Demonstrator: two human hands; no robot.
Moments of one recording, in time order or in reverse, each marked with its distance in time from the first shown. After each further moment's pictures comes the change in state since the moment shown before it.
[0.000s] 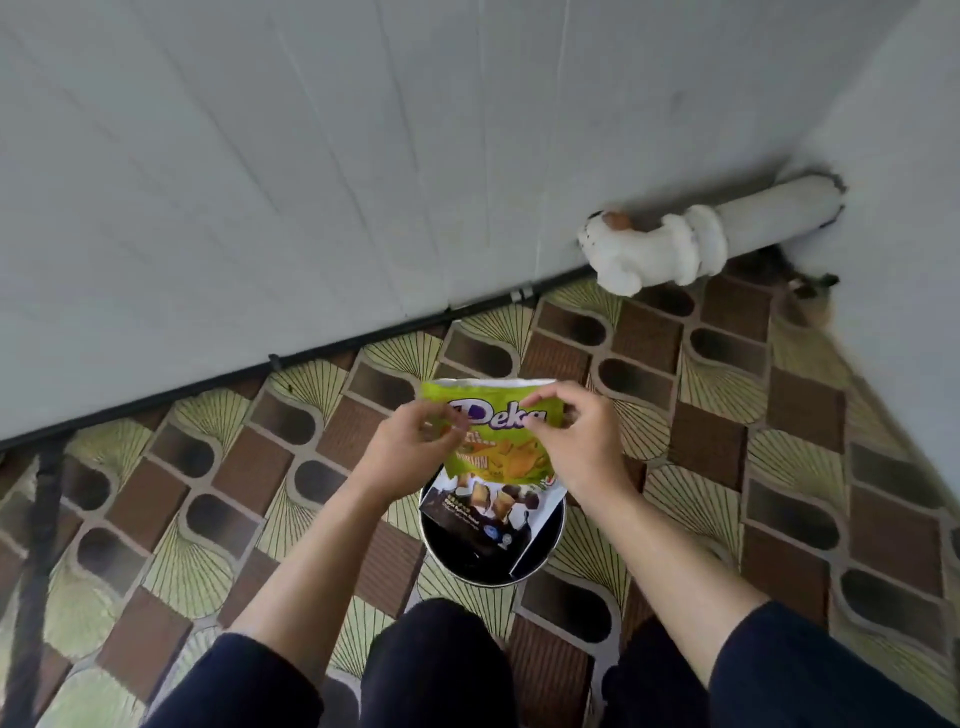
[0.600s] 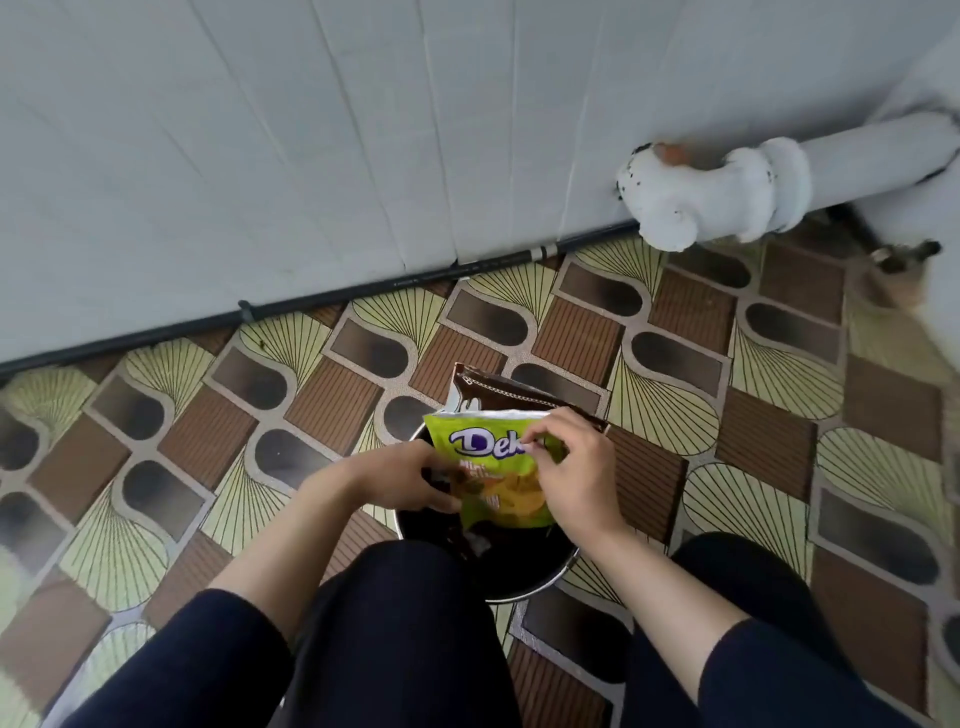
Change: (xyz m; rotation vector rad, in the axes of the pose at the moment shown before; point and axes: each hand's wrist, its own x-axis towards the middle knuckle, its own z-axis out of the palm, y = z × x) left_hand 0.073 -0.143 0.076 0.373 -0.513 -0.071; right_hand -0.005 0.177 0.069 -0.227 -0.006 -0.205
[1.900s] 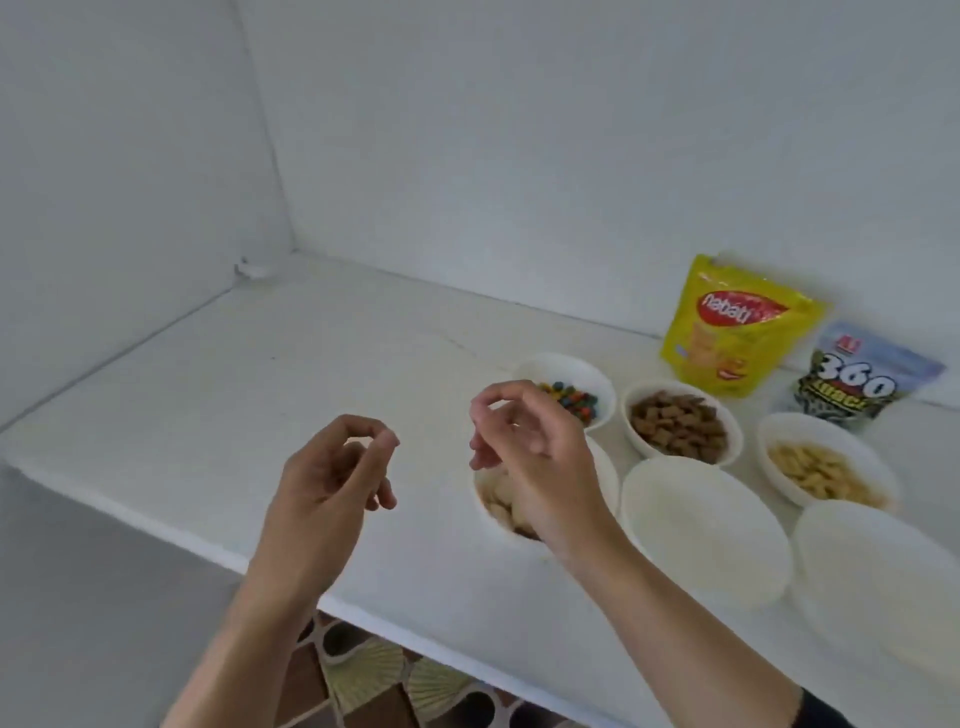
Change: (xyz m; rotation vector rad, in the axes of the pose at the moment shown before) left_hand -0.452 0.648 -0.182 -0.419 0.217 1.008; right_hand -0.064 -0.511 -0.639 0.438 0.850 0.066
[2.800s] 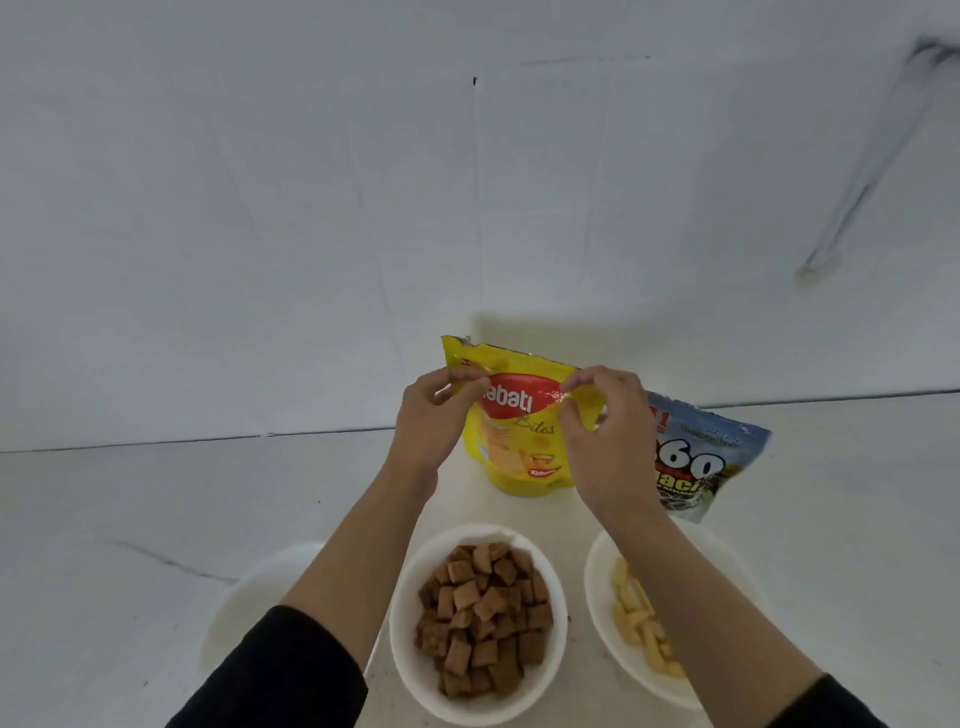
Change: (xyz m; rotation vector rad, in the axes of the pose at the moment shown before) left_hand 0.301 0.027 0.440 -0.099 -0.362 -0.158; right_hand 0.190 0.067 -0.372 -0.671 0.786 0.062
